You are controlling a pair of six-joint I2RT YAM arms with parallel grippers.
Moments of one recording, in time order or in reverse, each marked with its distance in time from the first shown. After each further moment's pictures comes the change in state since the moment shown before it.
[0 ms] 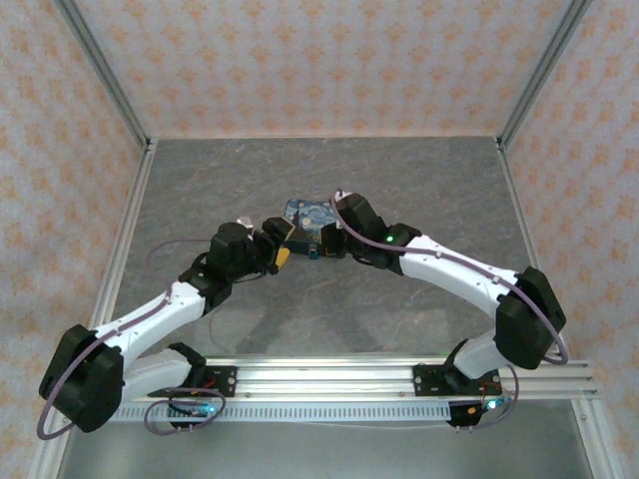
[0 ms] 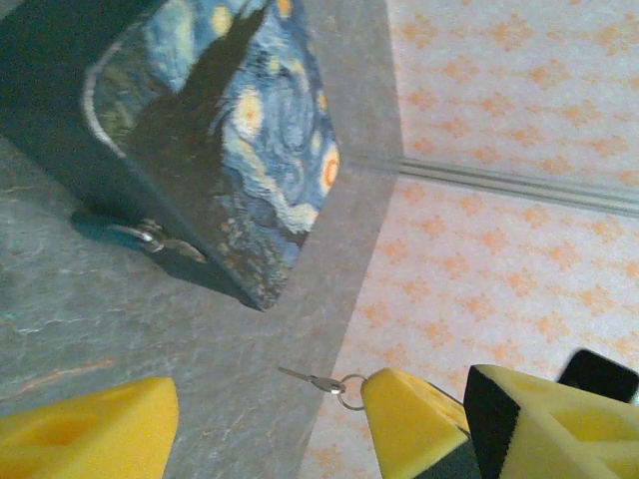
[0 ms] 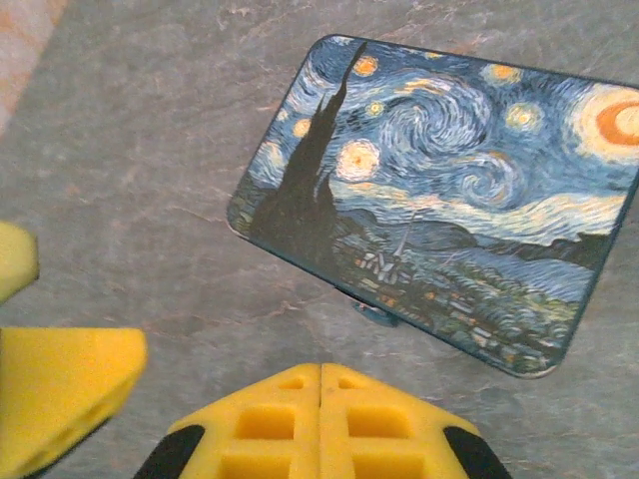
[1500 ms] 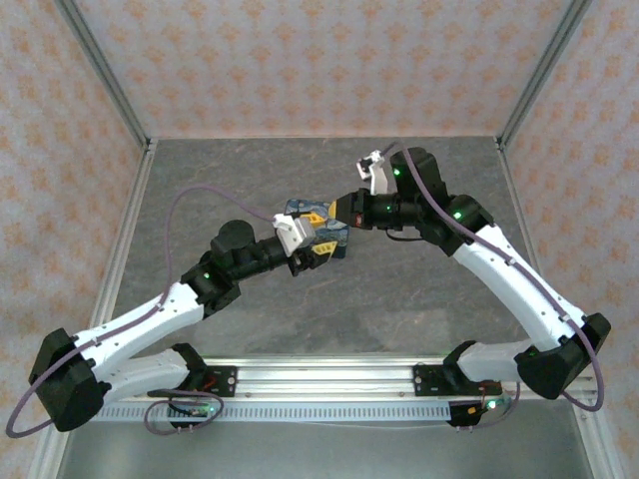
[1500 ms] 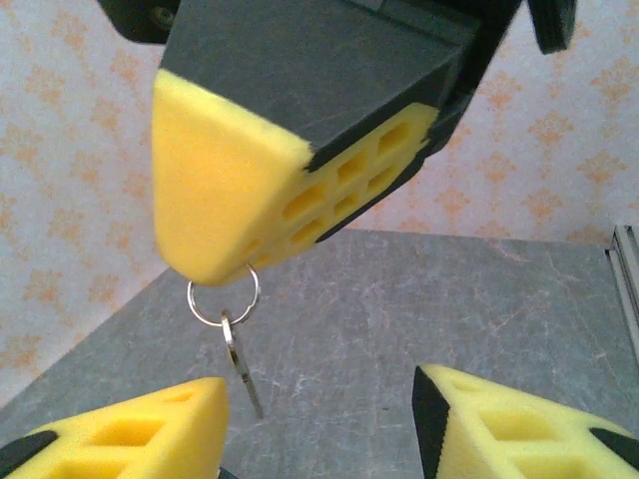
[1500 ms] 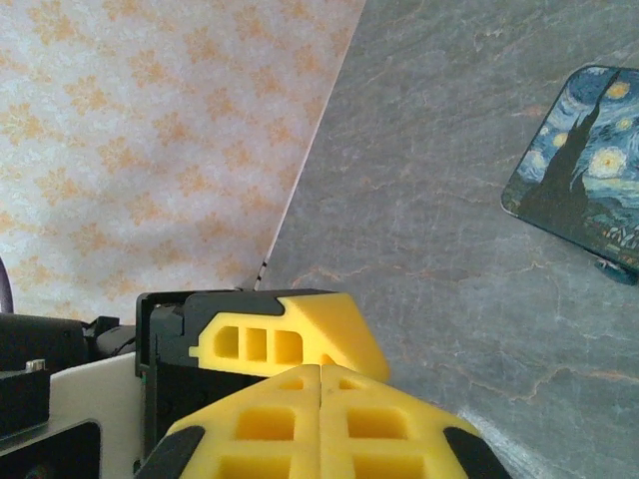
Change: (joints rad) left arm -0.237 -0.043 0.175 0.129 0.138 1.717; right arm -0.164 -0.191 0.310 -0.326 -0.535 0.092
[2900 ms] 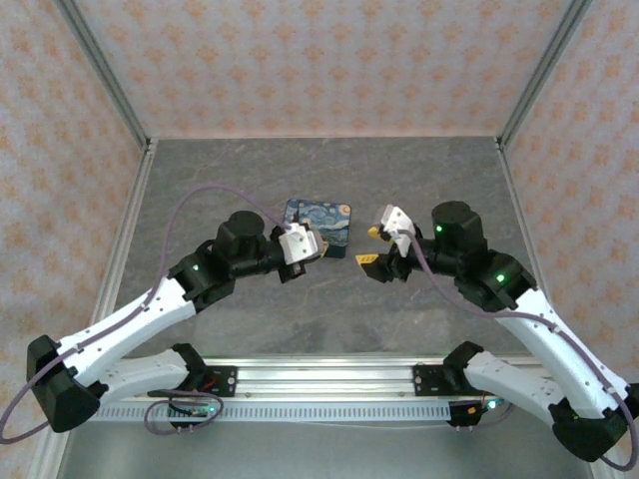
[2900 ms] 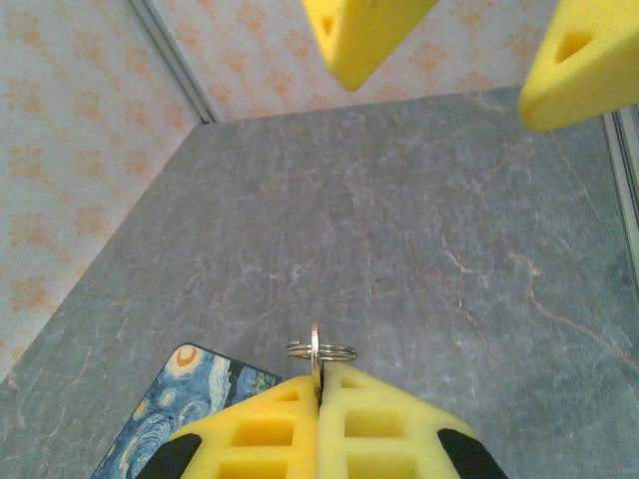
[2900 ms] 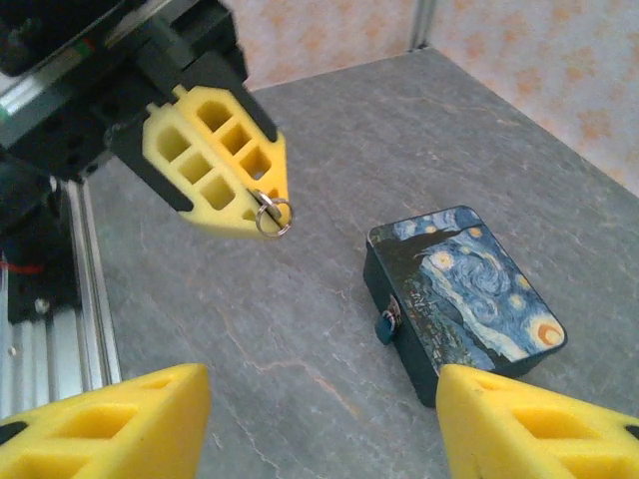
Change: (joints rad) left arm -0.035 -0.016 0.190 -0.522 -0.034 0.264; right arm -0.003 -0.393 -0.359 0.030 0.085 -0.993
